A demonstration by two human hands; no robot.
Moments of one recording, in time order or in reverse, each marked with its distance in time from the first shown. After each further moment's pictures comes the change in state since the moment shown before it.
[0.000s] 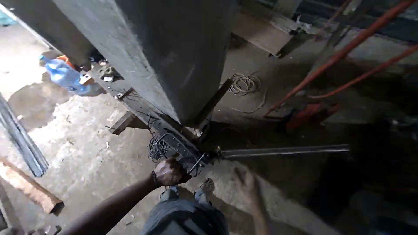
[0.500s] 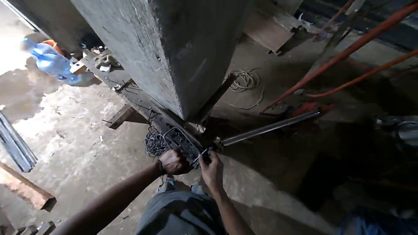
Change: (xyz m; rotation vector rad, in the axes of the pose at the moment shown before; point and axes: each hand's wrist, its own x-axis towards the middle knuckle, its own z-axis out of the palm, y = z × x) left_hand -0.001 -0.025 0.030 -0.219 -0.112 0.025; right_hand 0.016 -0.049 0.123 -0.003 0.099 -0.036
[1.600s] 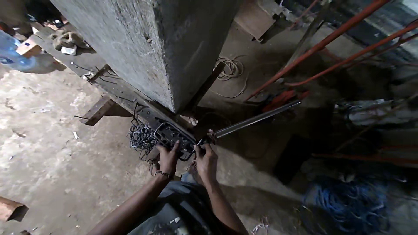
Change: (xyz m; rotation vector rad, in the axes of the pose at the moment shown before) left_hand 0.052 0.052 0.000 -1.388 0.827 -1.597; right_hand 0.008 -0.002 0.009 -0.154 0.083 0.071
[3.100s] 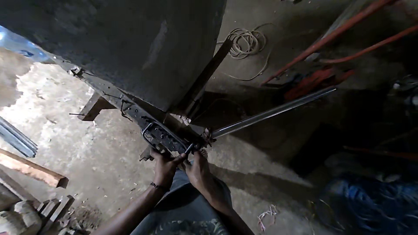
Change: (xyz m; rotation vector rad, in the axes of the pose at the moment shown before) left_hand -0.031 -0.001 0.023 0.145 0.077 -0.010; right_hand 0.017 0.001 -0.030 -0.025 -0.558 0.093
